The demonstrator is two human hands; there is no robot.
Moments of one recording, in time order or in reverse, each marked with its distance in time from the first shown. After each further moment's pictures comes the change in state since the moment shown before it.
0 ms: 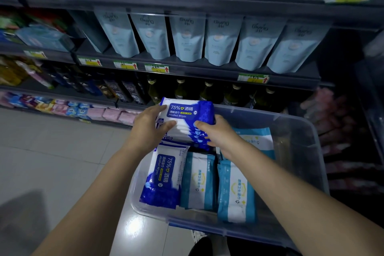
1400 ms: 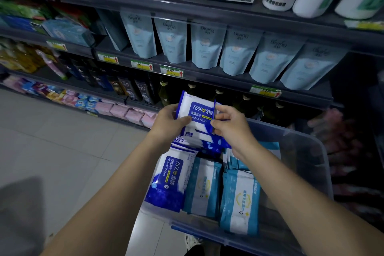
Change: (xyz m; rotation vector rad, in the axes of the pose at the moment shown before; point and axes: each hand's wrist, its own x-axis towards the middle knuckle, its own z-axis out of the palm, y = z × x) left_hand 0.003 0.026 -0.002 -0.827 -0.098 -0.304; right_hand -0.004 -0.031 0.000 0.063 0.048 -0.185
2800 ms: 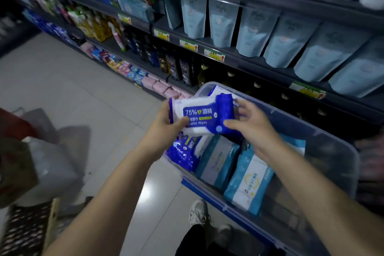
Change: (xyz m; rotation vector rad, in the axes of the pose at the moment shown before) left_hand -0.113 -0.032 -0.017 -0.072 0.301 0.044; right_hand -0.060 -0.008 -0.010 -0.064 -0.332 -0.046
